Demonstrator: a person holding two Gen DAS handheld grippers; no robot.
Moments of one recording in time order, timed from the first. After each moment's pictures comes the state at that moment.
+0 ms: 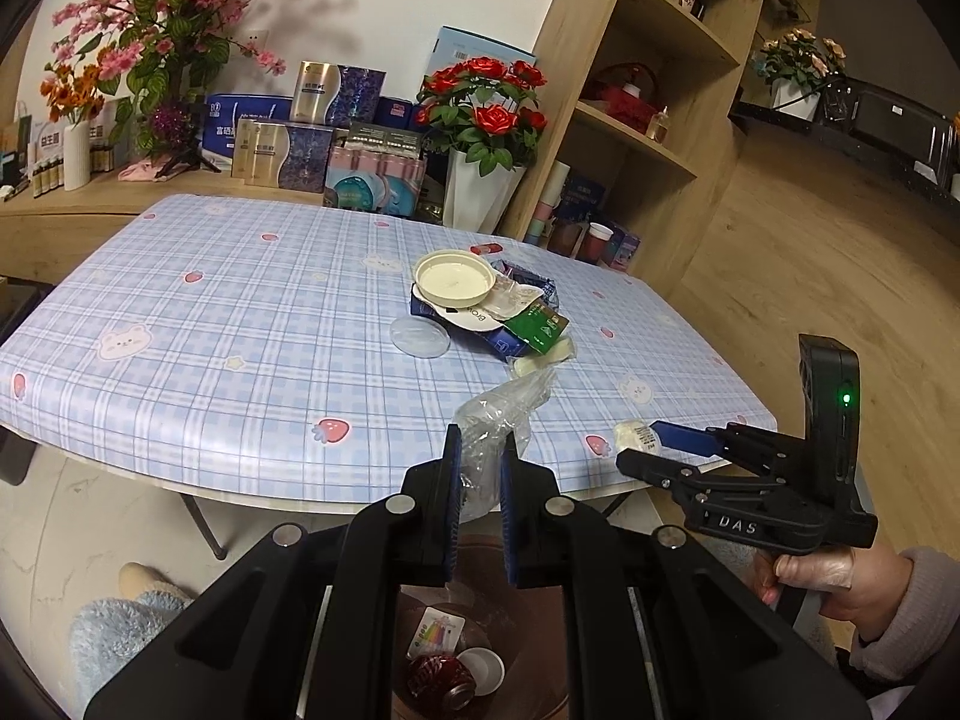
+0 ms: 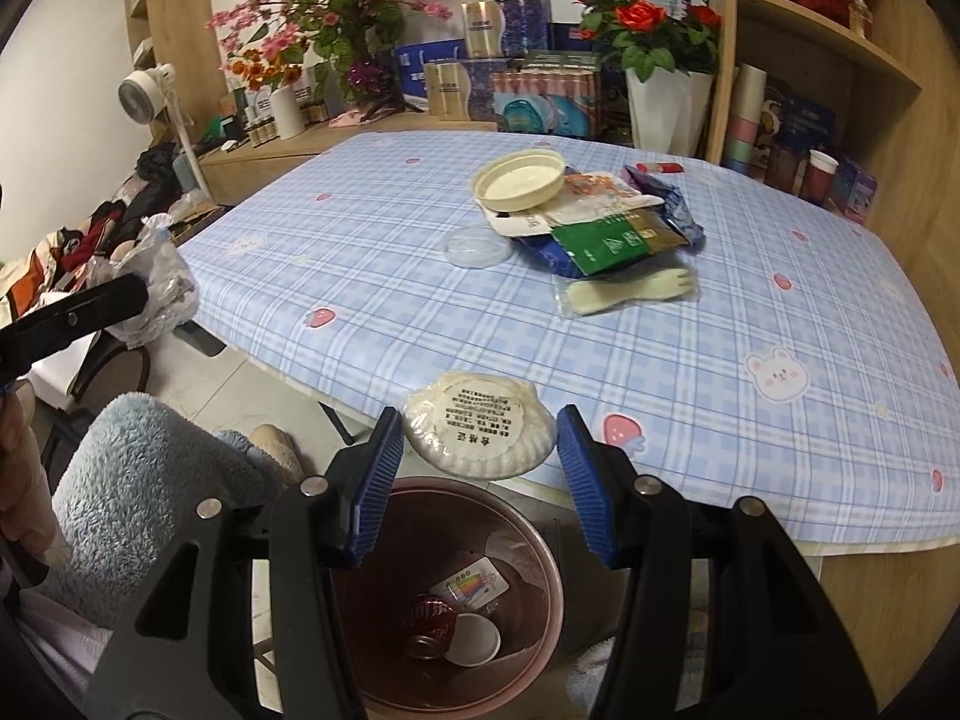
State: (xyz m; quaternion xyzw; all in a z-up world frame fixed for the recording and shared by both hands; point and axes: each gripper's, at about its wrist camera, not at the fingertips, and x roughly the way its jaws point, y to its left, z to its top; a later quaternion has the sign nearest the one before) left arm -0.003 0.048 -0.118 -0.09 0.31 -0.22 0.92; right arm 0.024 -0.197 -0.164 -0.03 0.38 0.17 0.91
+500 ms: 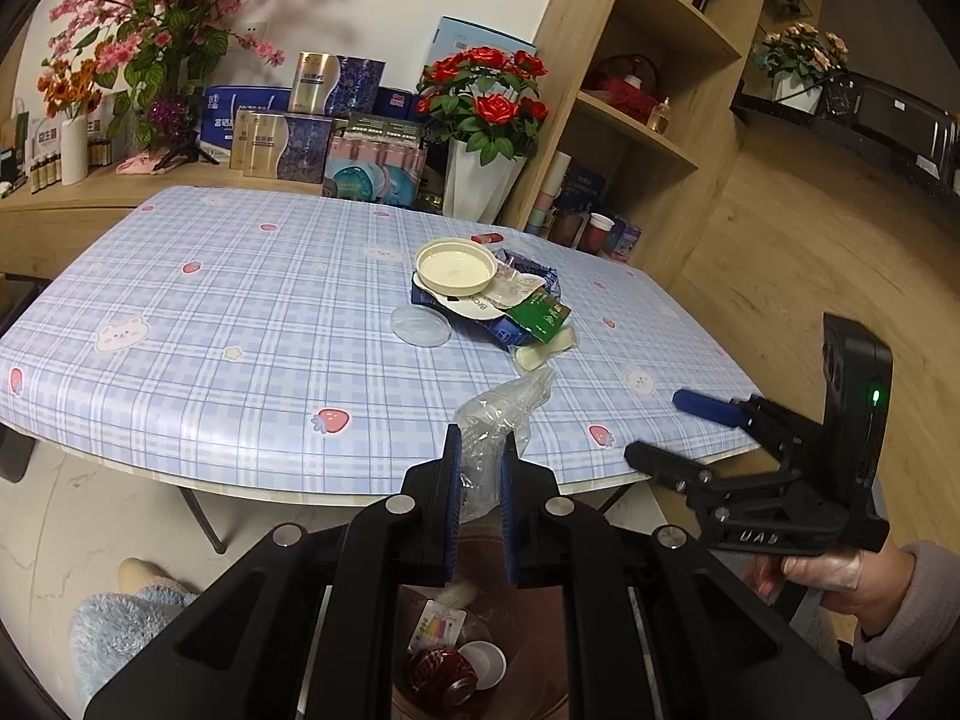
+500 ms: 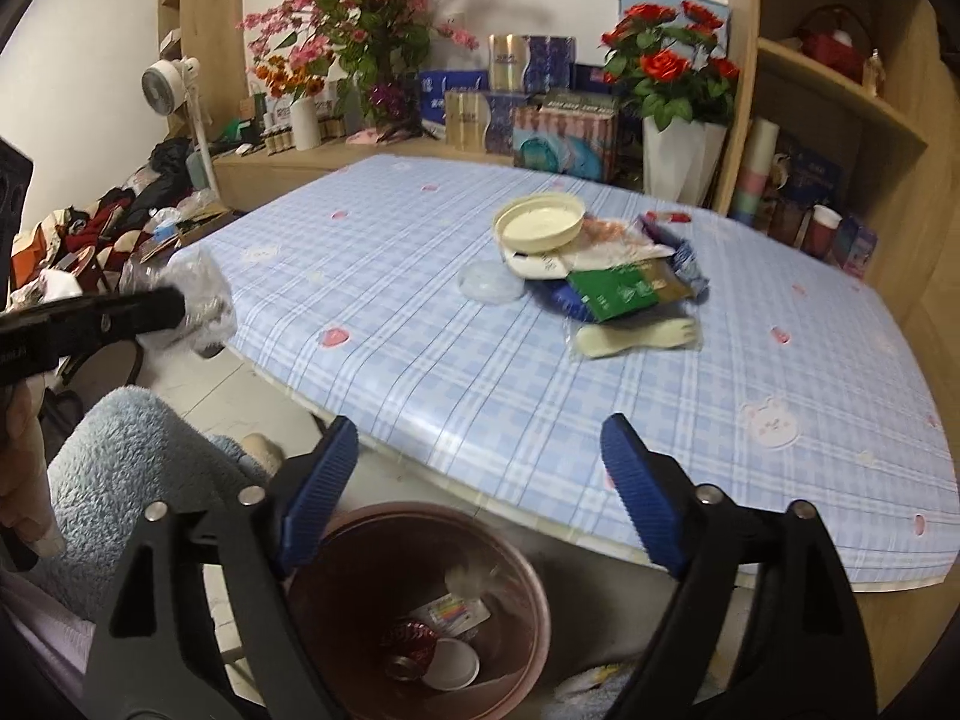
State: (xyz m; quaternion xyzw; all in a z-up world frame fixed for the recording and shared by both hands) left arm -0.002 0.045 -0.125 -0.09 0.32 -0.22 0.92; right arm 0.014 -0.190 -0.150 -0.06 0.32 0.16 0.93
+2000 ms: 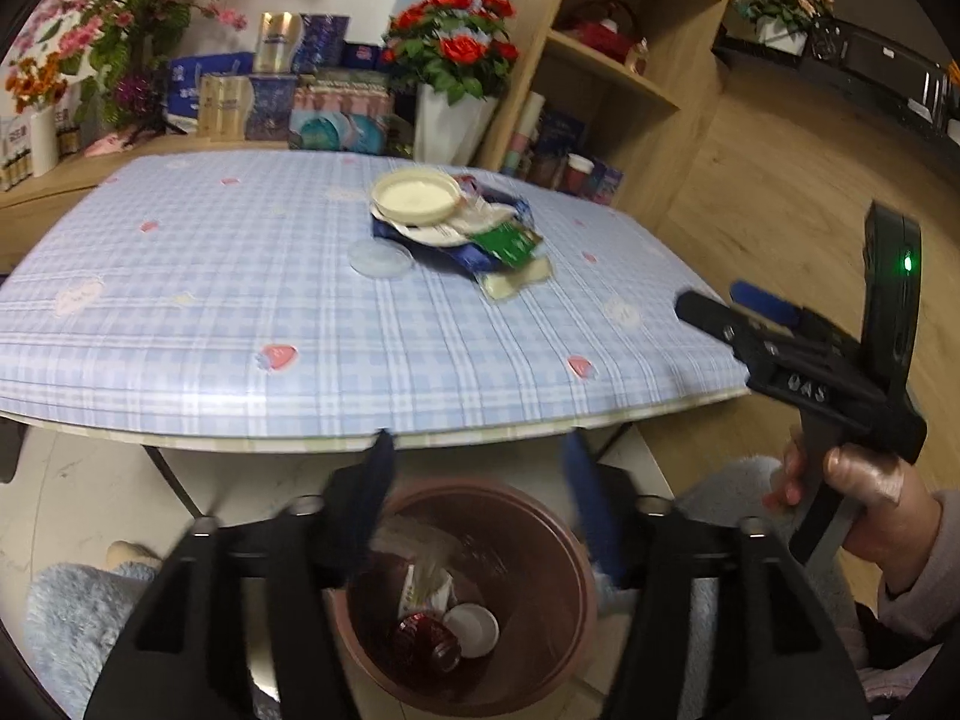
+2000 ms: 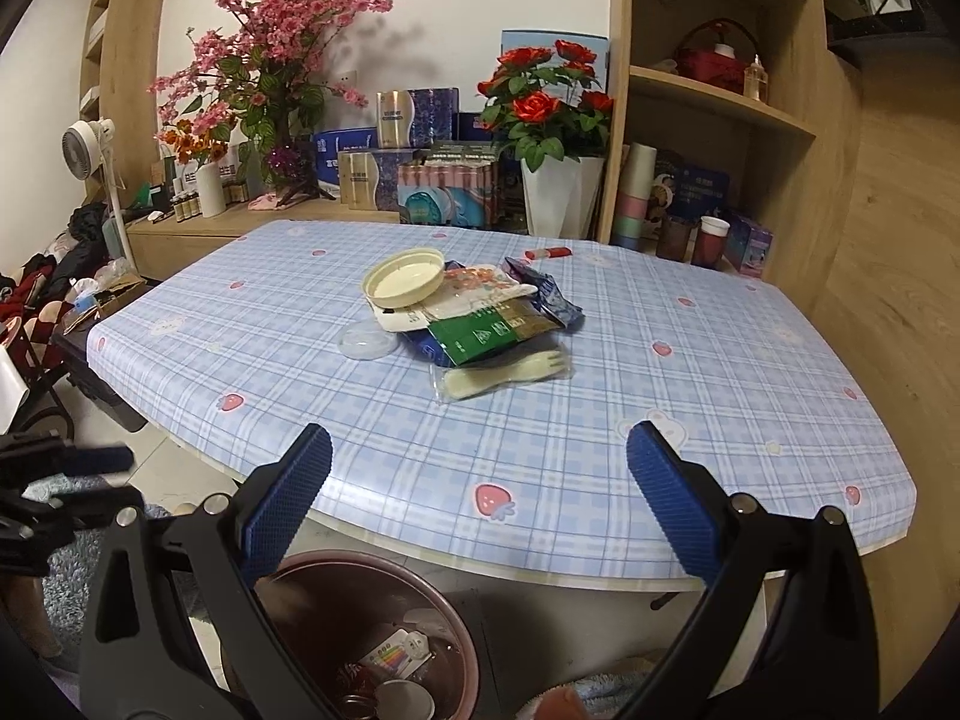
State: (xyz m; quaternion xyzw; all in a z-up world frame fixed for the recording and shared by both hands) left arm -0.008 0.014 -0.161 -0.06 0.35 -0.24 0.90; right arm 0.006 -0.240 -0.137 -0.03 0.27 0.05 0.96
